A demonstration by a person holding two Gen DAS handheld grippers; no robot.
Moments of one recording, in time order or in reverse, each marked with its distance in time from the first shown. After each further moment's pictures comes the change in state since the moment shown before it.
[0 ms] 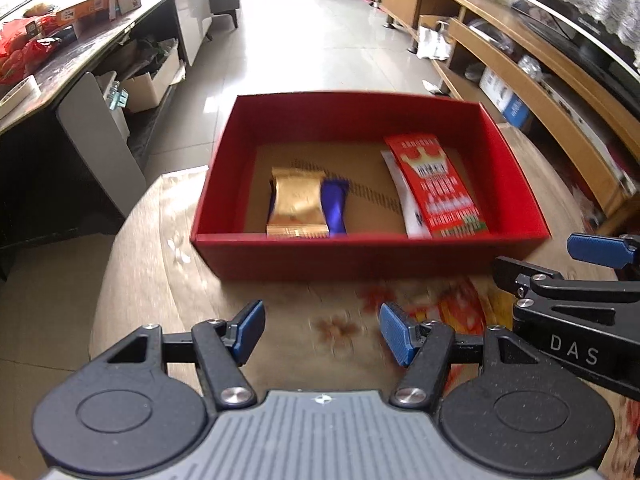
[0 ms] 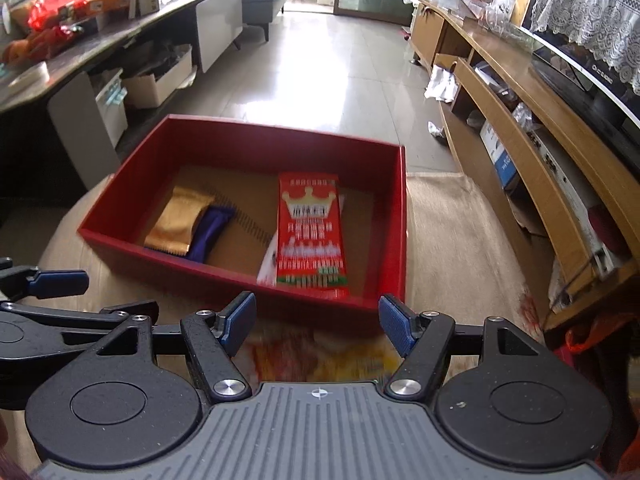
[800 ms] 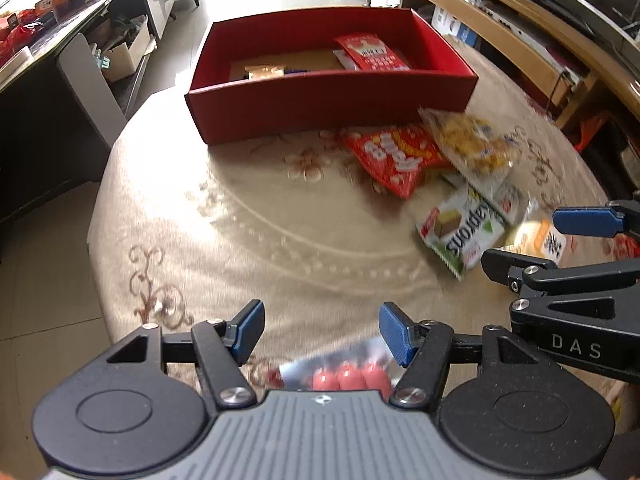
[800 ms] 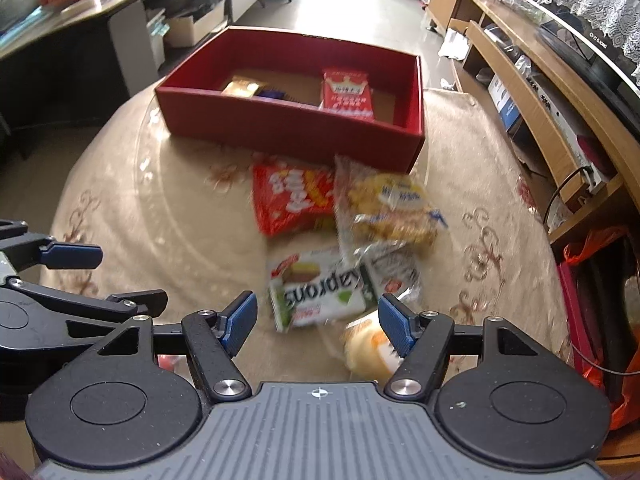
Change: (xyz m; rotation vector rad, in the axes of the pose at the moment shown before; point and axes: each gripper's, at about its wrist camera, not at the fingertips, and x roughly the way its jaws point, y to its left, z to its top) left arm -0.047 -0.005 -0.118 0.117 0.087 -0.051; right arm -0.052 0.027 -0.102 -0.062 0.098 0.027
